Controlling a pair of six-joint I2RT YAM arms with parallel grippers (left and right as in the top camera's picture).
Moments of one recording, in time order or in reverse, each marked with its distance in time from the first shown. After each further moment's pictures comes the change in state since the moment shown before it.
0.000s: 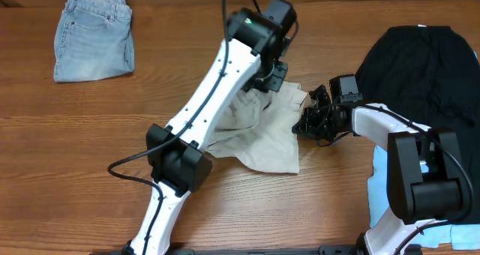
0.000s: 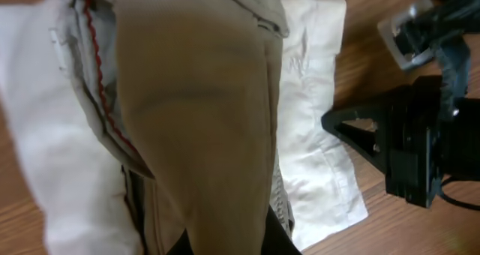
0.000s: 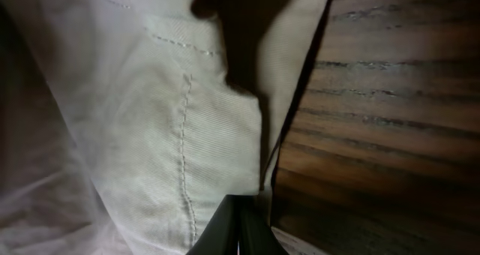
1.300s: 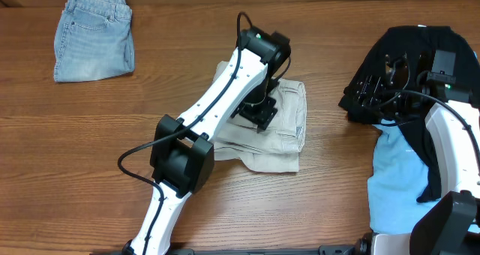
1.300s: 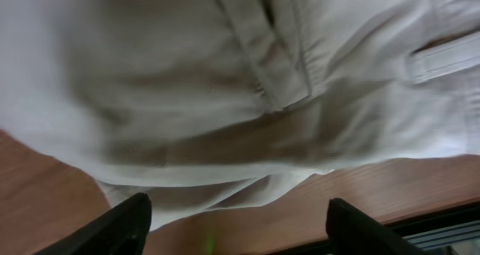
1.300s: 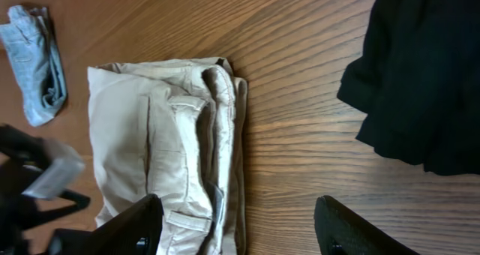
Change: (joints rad) left arm -0.007 -0.001 -0.269 -0.152 -0.018 0.116; right arm -0.354 -0.309 0.245 -0.409 0.002 -0.144
